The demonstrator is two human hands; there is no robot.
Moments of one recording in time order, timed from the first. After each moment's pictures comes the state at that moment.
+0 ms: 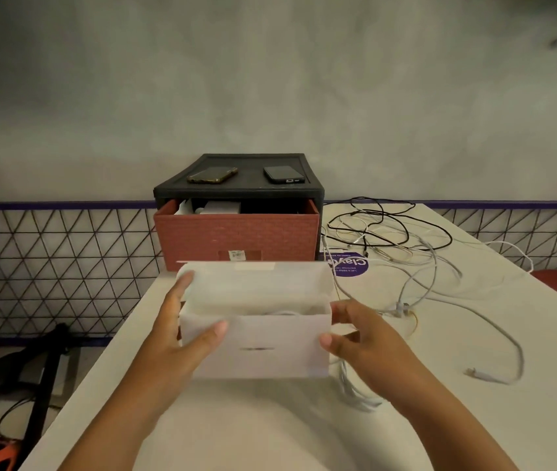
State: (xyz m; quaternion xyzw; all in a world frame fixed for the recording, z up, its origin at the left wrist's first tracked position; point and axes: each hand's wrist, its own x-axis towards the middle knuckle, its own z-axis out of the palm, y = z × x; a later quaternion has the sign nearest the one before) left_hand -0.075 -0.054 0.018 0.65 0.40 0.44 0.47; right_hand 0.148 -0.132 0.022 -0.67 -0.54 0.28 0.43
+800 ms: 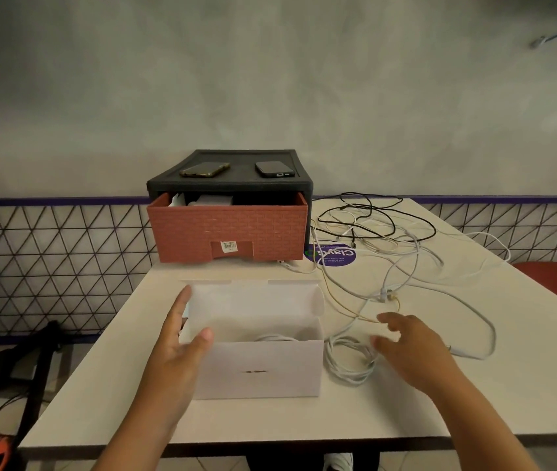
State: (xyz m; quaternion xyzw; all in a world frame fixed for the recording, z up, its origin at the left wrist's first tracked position) left_hand -0.063 -0.075 -0.018 0.56 0.39 0.50 0.53; right_hand 0.208 -0.156 -0.014 -0.84 -0.44 0.14 0.26
